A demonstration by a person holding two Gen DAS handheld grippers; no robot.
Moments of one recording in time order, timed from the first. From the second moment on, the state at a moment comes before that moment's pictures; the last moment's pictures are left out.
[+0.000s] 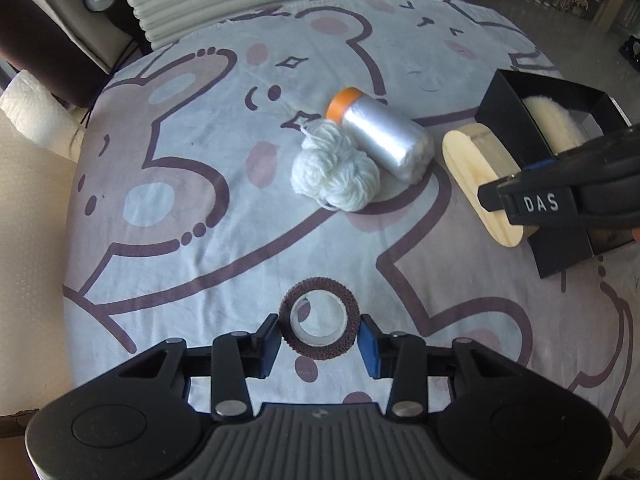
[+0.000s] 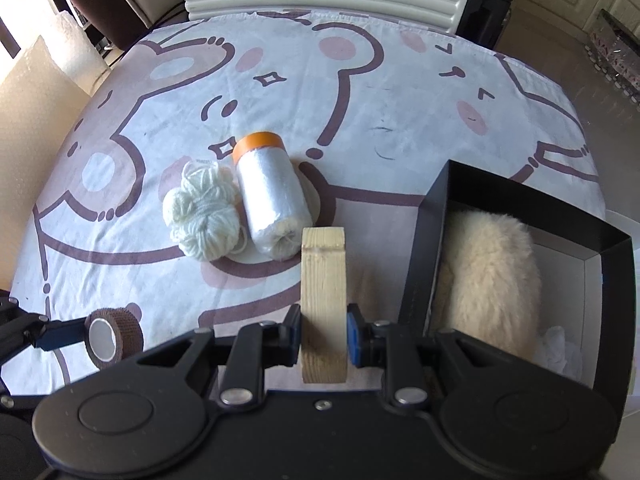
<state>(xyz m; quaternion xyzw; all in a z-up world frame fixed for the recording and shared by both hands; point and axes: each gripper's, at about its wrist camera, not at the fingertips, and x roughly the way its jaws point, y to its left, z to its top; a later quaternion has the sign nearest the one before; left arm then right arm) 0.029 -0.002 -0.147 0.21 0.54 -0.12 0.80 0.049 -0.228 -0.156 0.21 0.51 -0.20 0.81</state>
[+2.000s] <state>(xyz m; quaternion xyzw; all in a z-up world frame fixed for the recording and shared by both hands) -0.018 -0.066 -0.060 0.14 0.43 -0.11 0.88 -0.086 -0.243 -0.068 0.23 0.39 -0.29 0.84</state>
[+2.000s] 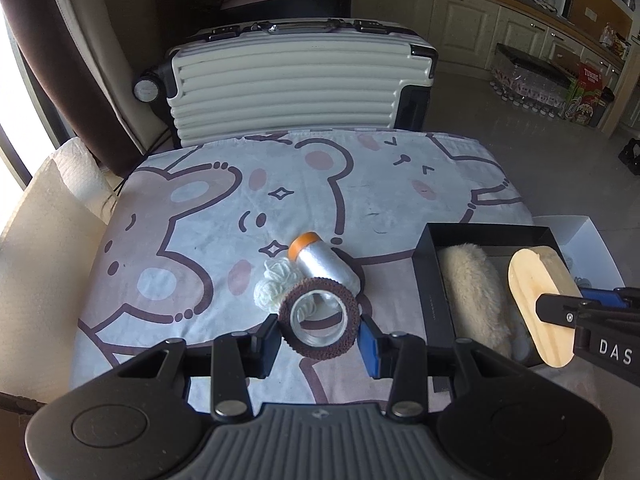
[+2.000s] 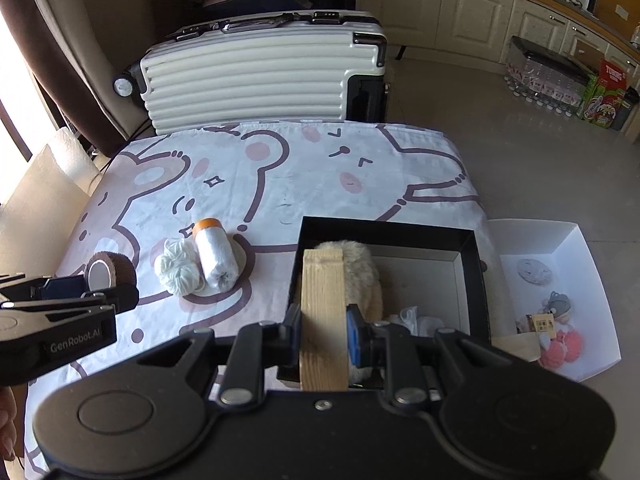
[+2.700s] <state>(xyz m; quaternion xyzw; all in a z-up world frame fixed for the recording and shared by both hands) -0.025 -0.123 -0.075 0.15 0.43 -0.17 0.88 -0.135 -0.284 -0.083 0.25 0.38 -0.34 0.82</state>
